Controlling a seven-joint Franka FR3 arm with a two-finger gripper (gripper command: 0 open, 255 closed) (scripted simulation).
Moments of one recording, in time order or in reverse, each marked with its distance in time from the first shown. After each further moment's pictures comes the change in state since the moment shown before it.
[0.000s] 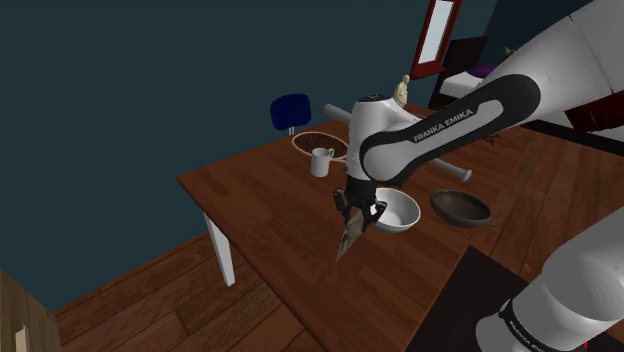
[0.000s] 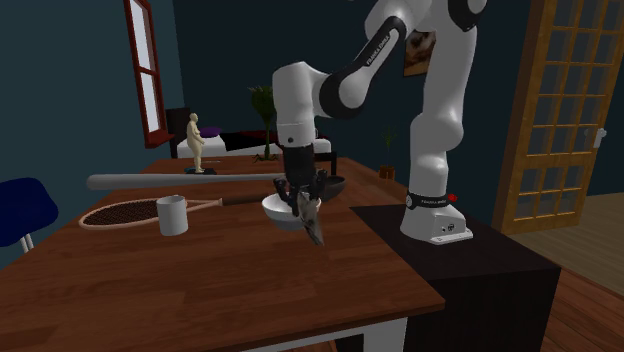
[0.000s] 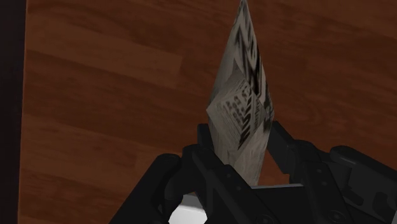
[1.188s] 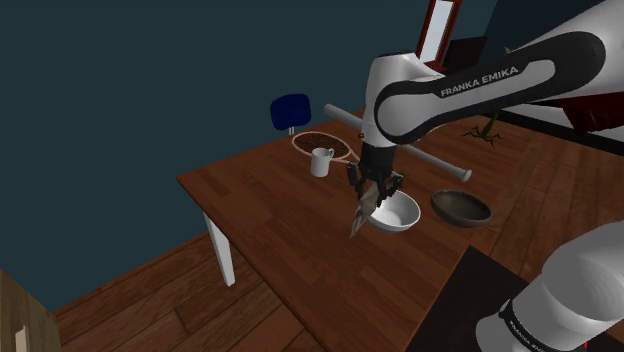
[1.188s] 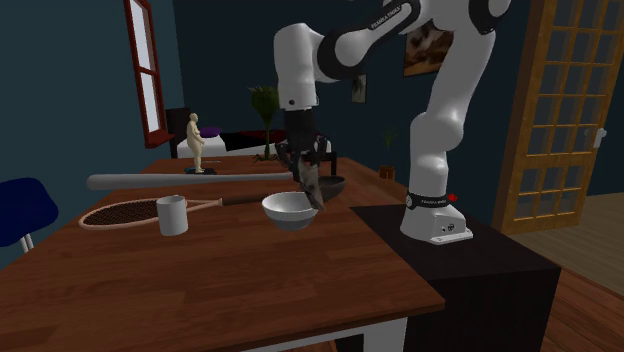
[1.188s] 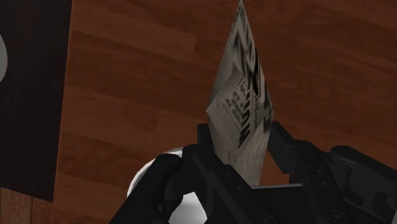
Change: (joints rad) arm -0.001 -0.190 -0.081 0.058 0.055 -0.242 -0.101
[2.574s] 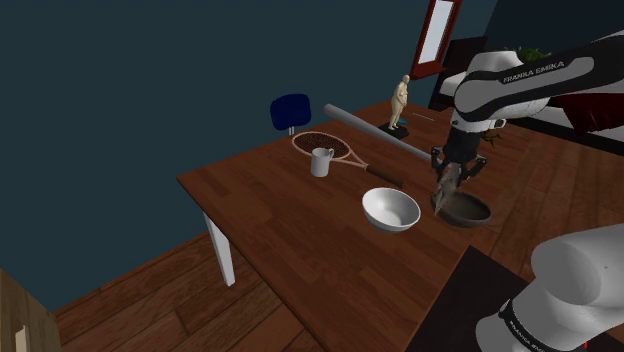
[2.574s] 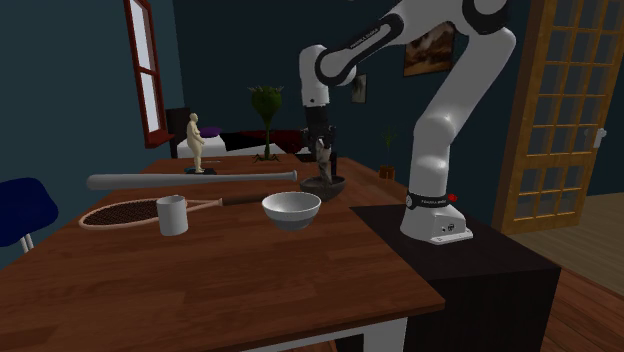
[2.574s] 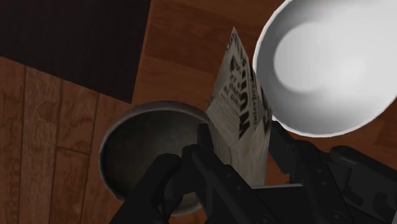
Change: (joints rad) arm -0.242 -0.172 -0.411 -0.176 -0.191 -0.024 -0.536
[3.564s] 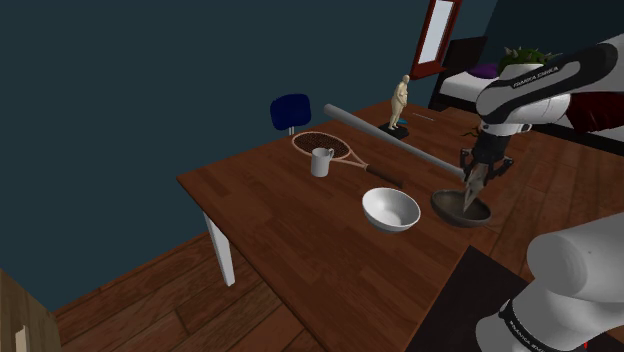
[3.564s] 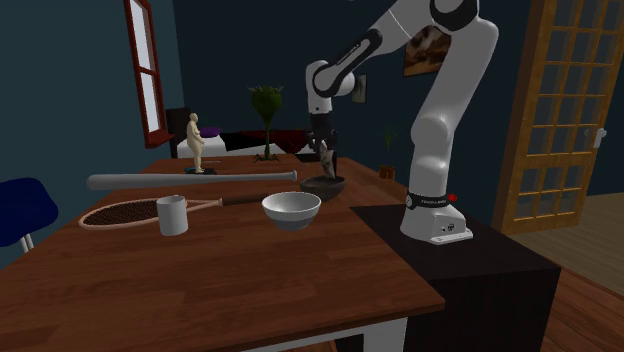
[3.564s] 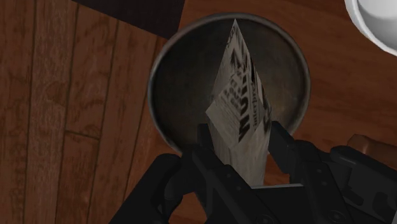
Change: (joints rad) arm -0.134 0.176 -0.184 0.073 -0.115 0.111 -0.236
